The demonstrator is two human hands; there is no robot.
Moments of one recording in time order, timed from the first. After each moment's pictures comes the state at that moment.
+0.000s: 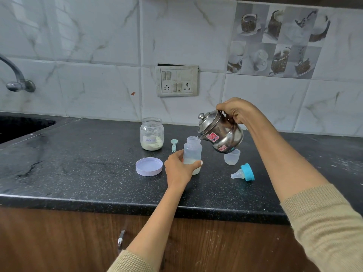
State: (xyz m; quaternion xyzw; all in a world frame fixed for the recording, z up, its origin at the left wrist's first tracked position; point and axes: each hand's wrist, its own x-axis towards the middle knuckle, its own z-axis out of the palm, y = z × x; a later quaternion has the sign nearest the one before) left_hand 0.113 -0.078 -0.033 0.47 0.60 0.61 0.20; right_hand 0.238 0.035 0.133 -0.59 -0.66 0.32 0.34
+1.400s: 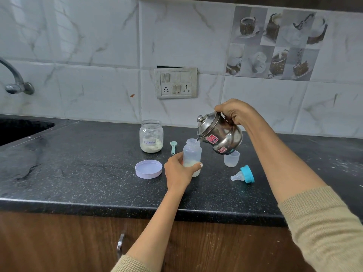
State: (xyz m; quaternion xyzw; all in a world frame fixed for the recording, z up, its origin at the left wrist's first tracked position) left_hand 0.112 -0.077 -0.034 0.47 0.61 0.61 0.20; right_hand 0.235 0.040 0.134 -0.59 -0.67 0.28 0.34
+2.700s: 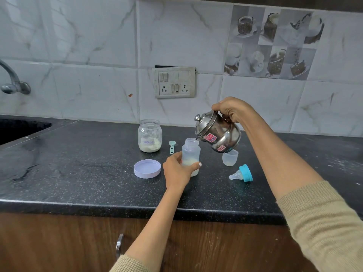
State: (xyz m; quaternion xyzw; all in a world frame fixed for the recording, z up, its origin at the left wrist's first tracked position) left_hand 0.113 -0.078 -0.032 0.47 0.61 0.60 0.21; right_hand 0.231 0.031 0.139 -0.60 -0.69 0.26 0.33
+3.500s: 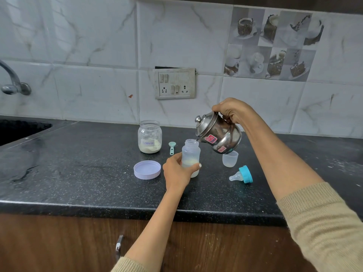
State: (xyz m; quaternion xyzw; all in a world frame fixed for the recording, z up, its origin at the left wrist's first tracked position) left_hand 0.114 -0.079 -0.033 0.47 0.61 0.61 0.21; right_hand 0.233 0.033 0.139 -0.60 -0.69 0.25 0.32
